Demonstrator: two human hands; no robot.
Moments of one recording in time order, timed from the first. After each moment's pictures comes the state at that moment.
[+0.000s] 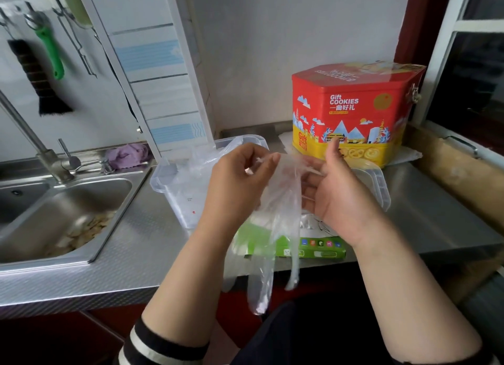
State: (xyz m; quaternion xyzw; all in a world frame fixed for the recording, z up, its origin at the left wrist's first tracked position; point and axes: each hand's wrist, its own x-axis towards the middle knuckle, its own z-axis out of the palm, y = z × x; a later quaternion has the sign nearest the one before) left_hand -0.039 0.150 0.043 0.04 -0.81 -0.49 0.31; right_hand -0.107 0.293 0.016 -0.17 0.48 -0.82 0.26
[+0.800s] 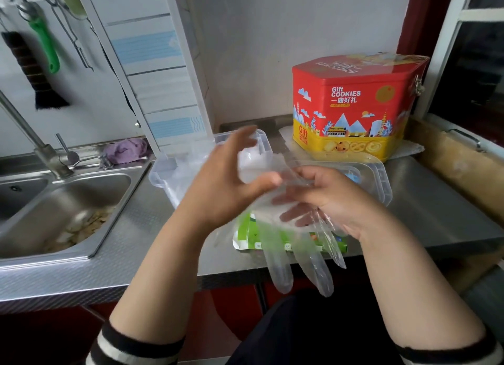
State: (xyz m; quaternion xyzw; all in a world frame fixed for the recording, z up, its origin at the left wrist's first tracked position) left_hand -0.025 0.120 0.043 -0.02 -0.91 -0.33 0.24; right_hand -0.101 0.297 0.017 -0.26 0.66 -0.65 0.27
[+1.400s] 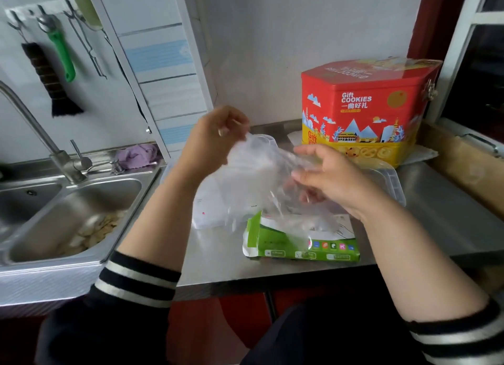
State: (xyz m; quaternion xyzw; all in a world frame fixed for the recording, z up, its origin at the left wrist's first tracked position) left_hand -0.074 0.071 0.079 0.03 -0.88 -0.38 0.29; right_hand -0.129 0.279 0.030 -0.26 0.71 -0.63 0.17
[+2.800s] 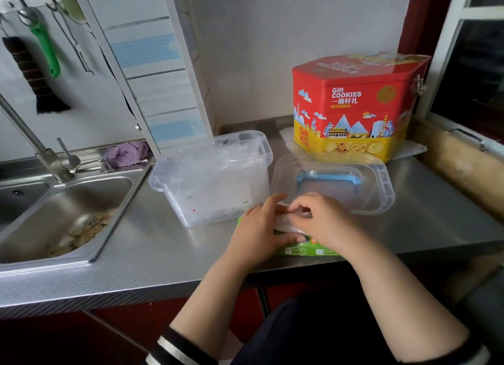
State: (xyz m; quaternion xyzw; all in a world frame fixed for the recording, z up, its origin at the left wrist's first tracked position) left_hand -0.060 0.138 -0.070 -0.01 -0.95 -0.29 0.14; right_hand -0.121 0.285 -0.042 -0.29 0.89 -0.35 0.03
